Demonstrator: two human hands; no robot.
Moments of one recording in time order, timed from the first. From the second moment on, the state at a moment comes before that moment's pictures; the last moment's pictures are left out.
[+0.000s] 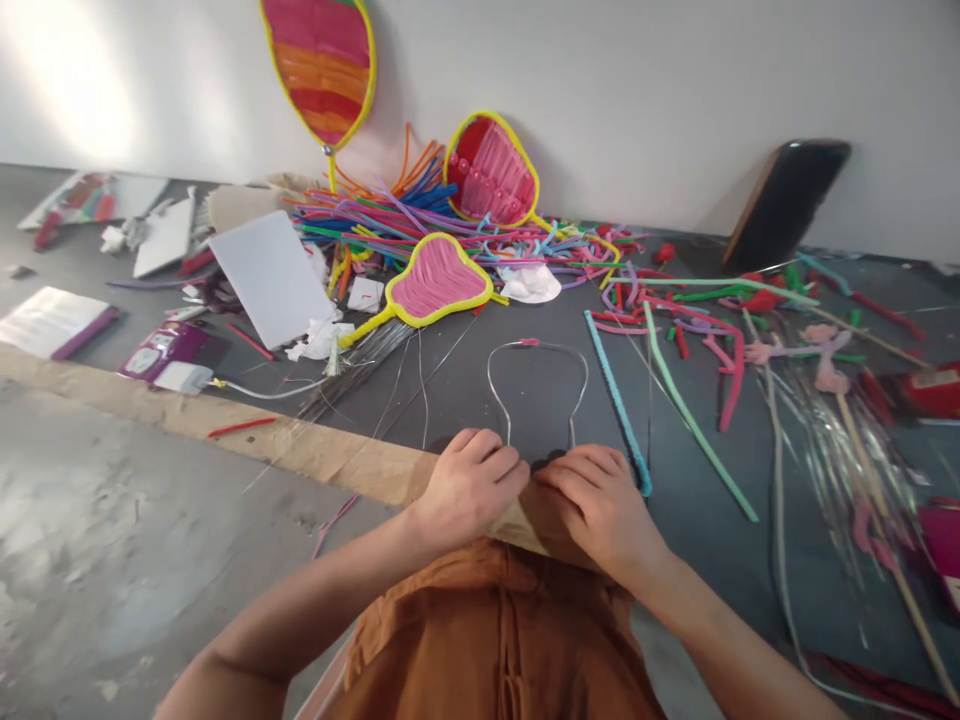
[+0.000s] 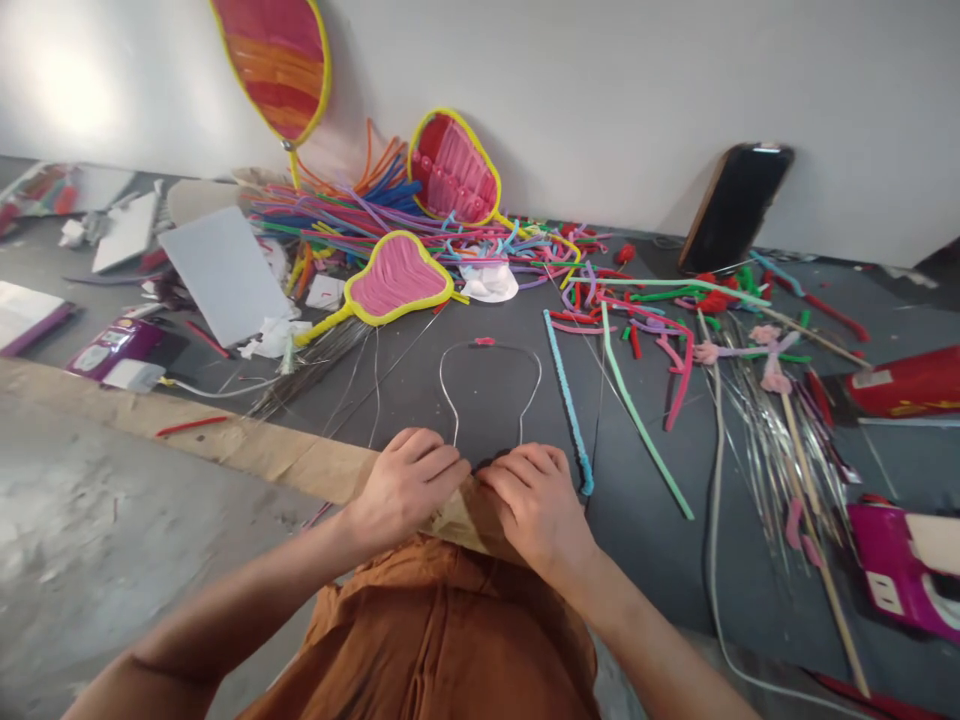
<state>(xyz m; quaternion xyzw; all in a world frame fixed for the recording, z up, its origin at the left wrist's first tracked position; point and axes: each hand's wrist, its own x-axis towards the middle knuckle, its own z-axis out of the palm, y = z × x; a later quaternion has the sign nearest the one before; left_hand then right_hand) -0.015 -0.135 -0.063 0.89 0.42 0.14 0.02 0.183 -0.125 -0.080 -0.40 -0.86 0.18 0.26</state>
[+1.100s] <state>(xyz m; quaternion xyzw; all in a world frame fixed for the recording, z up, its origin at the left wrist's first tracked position) 0.010 -0.143 -0.053 0.18 0.46 0.54 0.68 0.172 -0.156 -0.079 -0.48 -0.36 0.60 0.52</state>
